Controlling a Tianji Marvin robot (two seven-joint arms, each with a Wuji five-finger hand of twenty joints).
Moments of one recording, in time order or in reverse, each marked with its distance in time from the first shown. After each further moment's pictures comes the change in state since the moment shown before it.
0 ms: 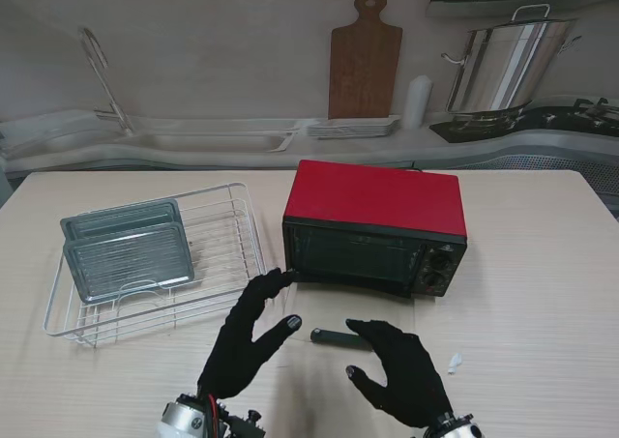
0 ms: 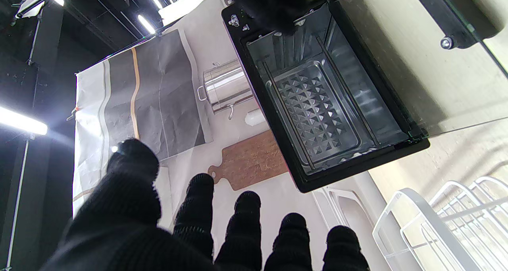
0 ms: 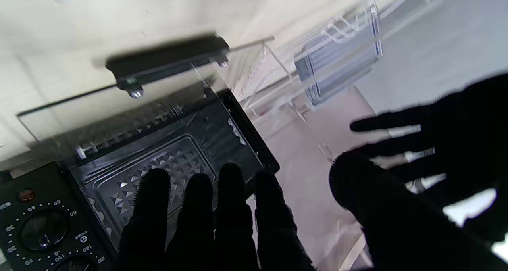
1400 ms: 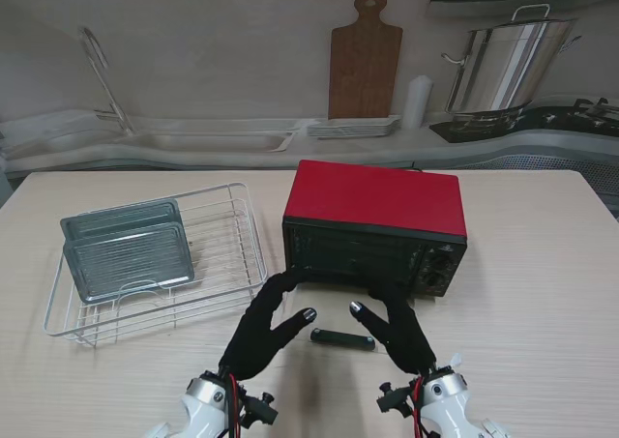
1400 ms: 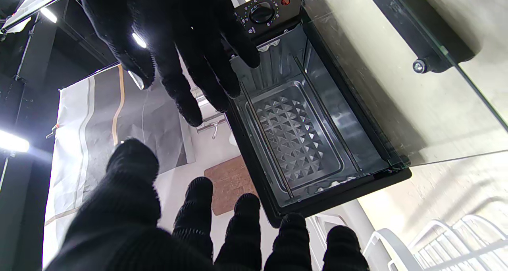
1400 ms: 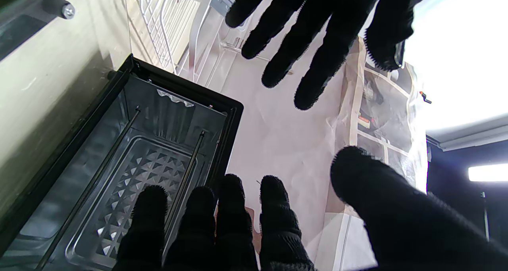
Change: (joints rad) left arm -0.172 -0.004 0.066 0.165 -0.067 0.016 -0.038; right arm 0.228 -0.062 -0.047 0.148 0.620 -0.229 0.082; left_hand 0.000 0.000 0.000 0.000 -0.039 -0.005 0.013 0.011 -0.014 -0.002 -0.010 0.000 0.000 0.000 0.000 0.000 0.000 0.000 0.000 0.000; right_hand 0.000 -0.051 0.034 -0.014 -0.068 -0.055 0.063 -0.040 -0.087 -0.003 -0.037 -0.006 -0.051 -0.028 -0.133 -0.056 -0.107 0.013 -0.136 -0.089
